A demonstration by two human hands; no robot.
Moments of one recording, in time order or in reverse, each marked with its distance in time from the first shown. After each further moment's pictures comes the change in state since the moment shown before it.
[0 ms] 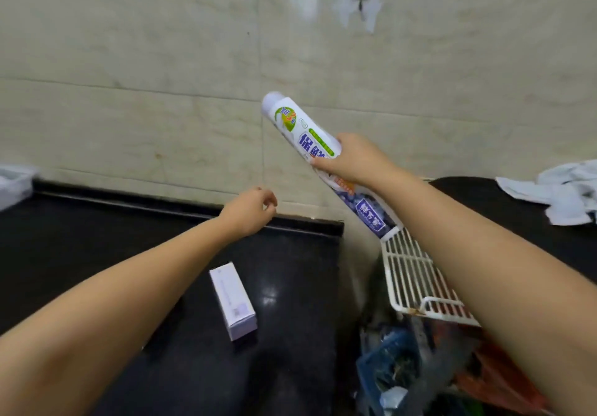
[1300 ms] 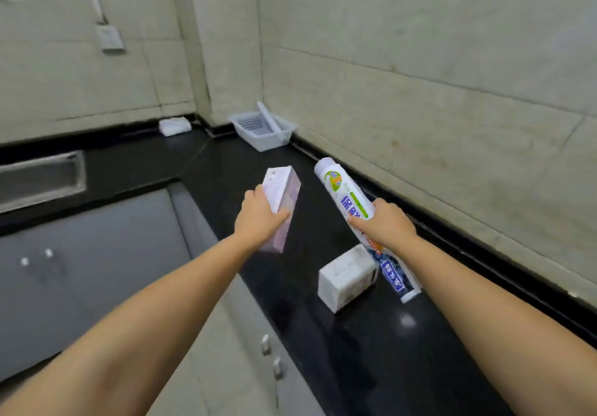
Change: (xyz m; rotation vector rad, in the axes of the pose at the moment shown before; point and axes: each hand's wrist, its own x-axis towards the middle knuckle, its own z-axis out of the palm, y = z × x) left_hand -0.218 -0.249 -0.100 -0.056 0.533 -0.980; right_hand -0.001 -0.246 0.257 0.145 -0.413 -0.322
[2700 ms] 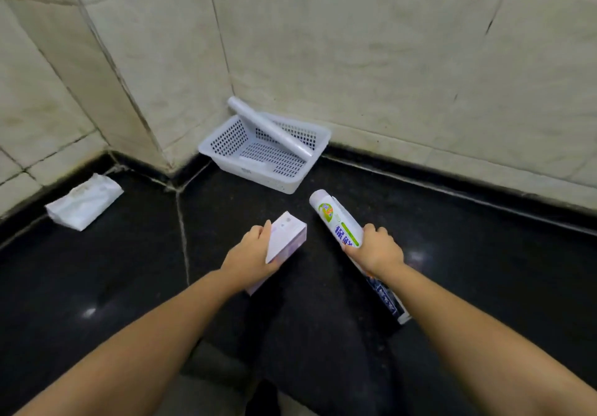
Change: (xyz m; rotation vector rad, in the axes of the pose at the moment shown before) left_hand 0.590 -0.271 0.031 0.400 -0.624 0.592; right_hand 0.422 -0.271 0.311 -0.068 -0.058 0.554
